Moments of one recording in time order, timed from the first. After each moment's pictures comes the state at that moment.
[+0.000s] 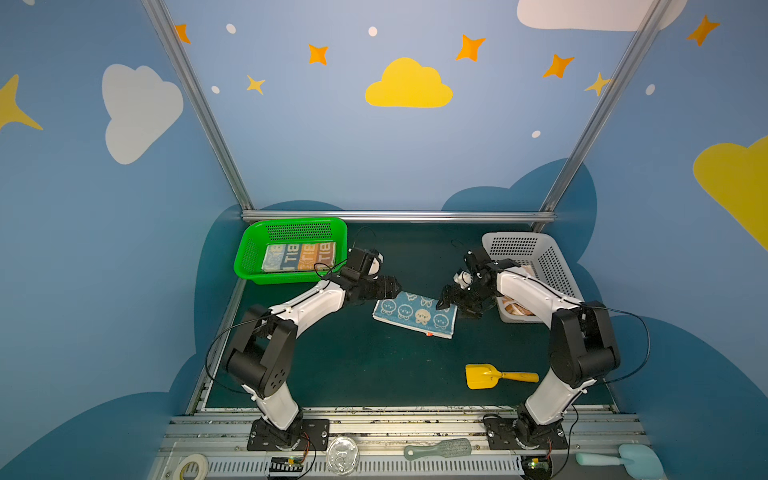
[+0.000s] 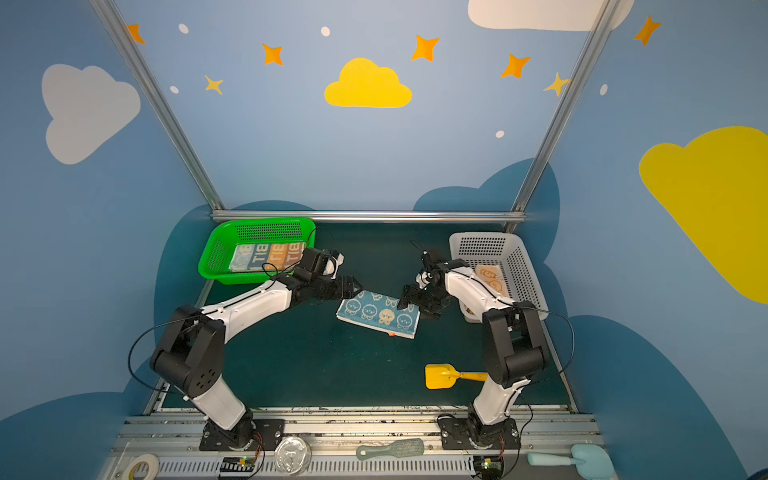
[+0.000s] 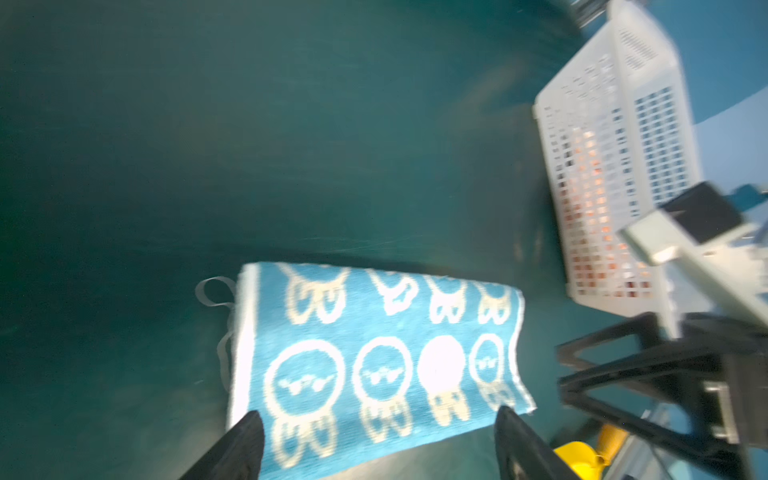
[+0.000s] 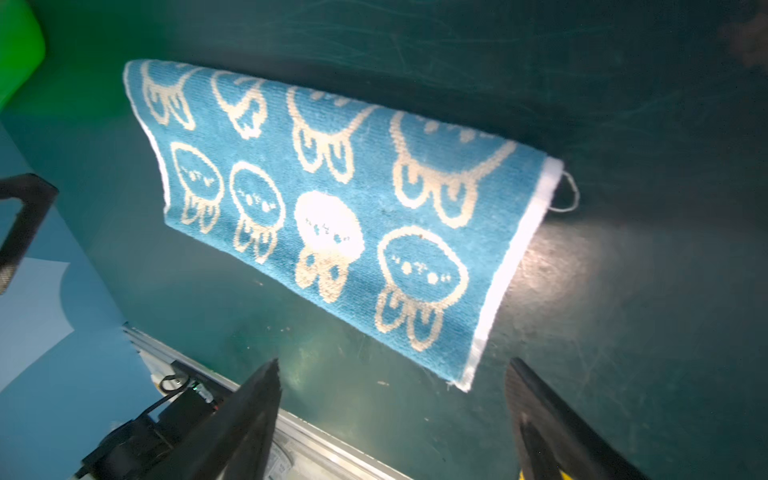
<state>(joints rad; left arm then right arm) -0.48 1.71 1.14 -0.26 0.33 -0.52 0.36 1.72 1.23 -0.86 -0.44 0.50</state>
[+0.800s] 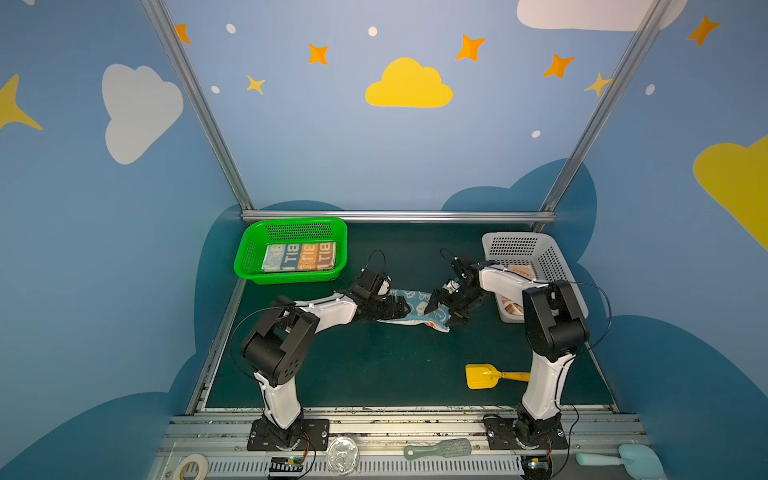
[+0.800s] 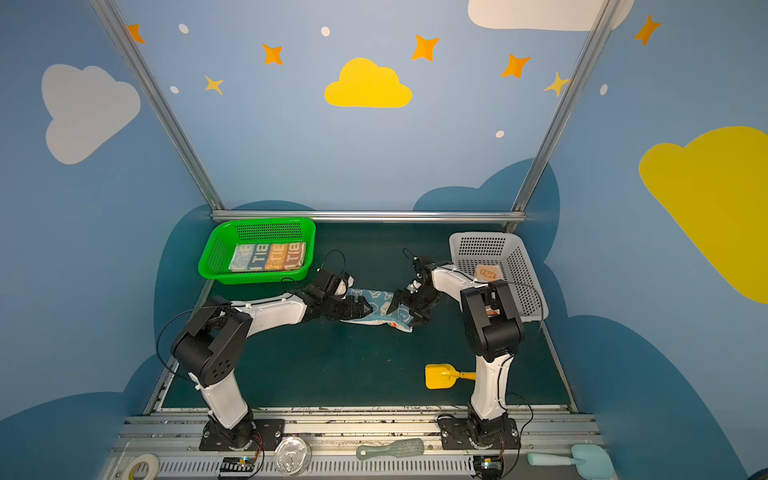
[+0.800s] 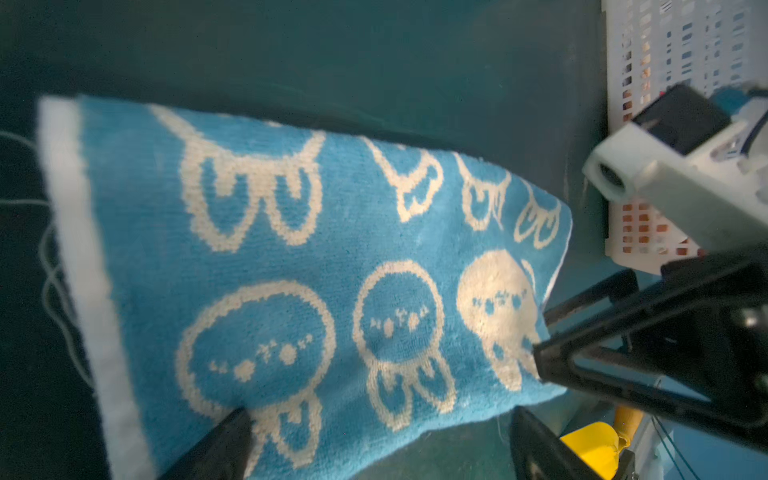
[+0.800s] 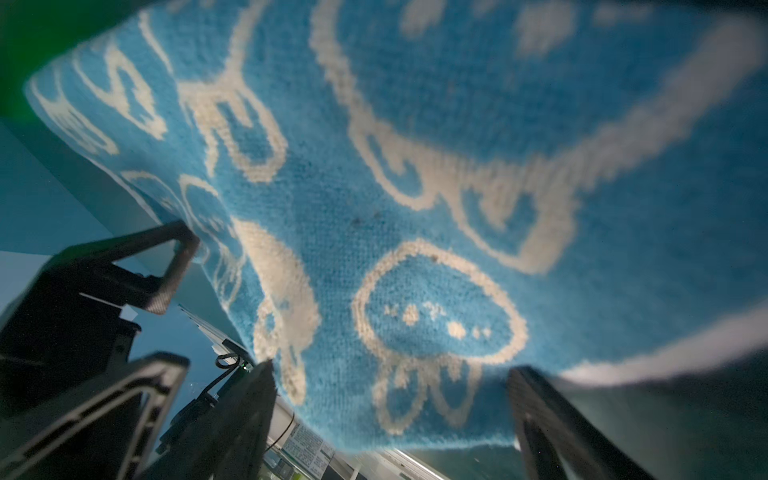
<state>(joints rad) -0.56 1.80 0.99 -0.12 0.35 -0.62 0.37 1.97 1.33 -0.85 -0.55 0.55</state>
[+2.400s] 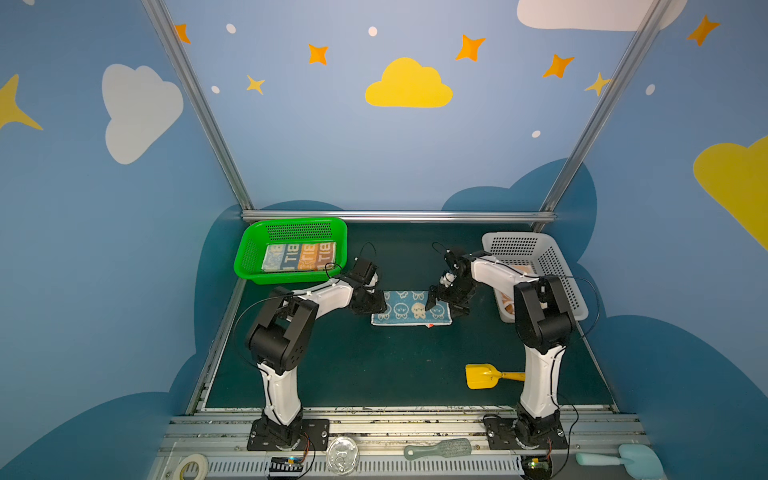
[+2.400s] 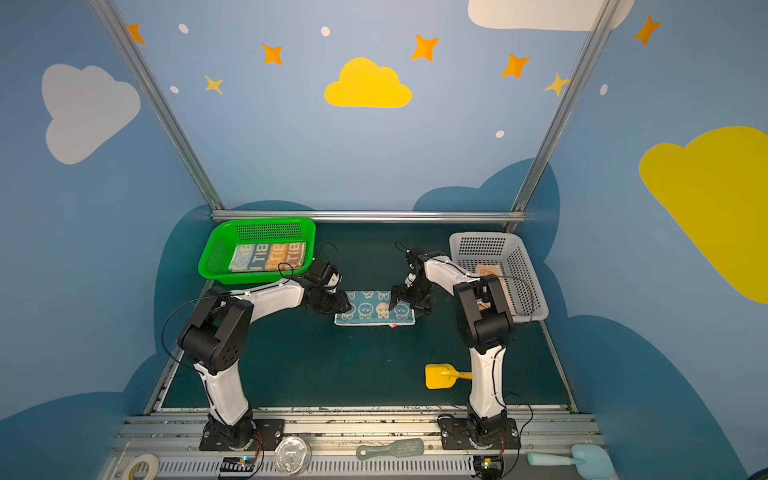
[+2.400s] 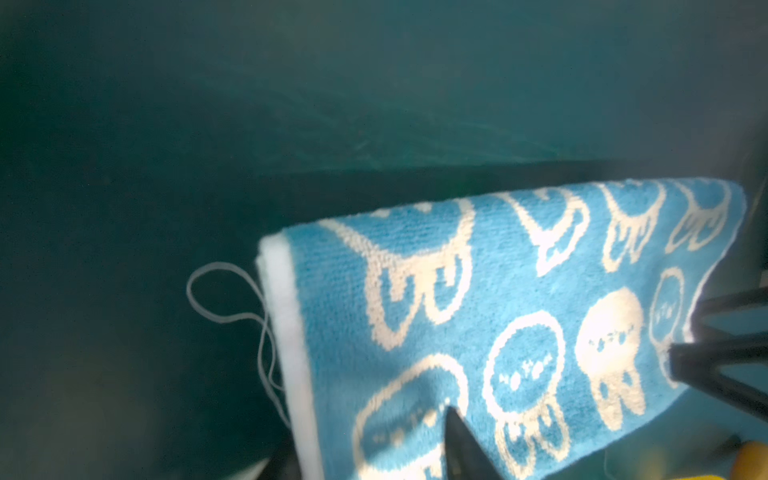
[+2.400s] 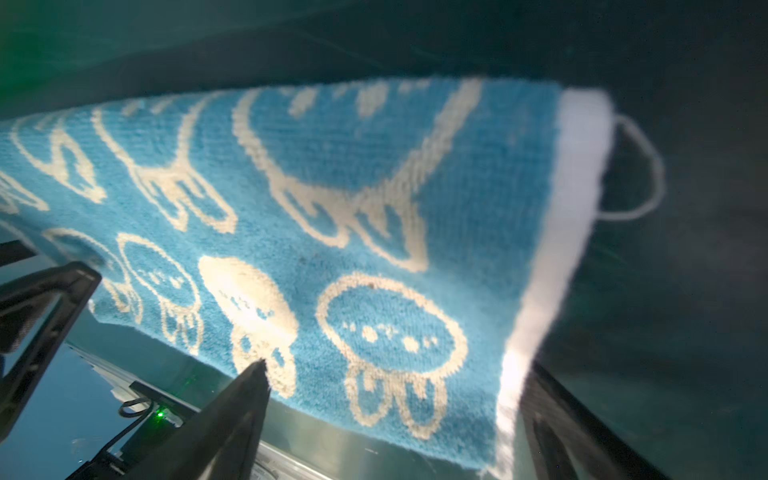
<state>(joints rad) -0.45 1.89 1.15 -0.40 0.26 -0.48 0.41 2.05 1.48 -0.96 -0.39 0.45</state>
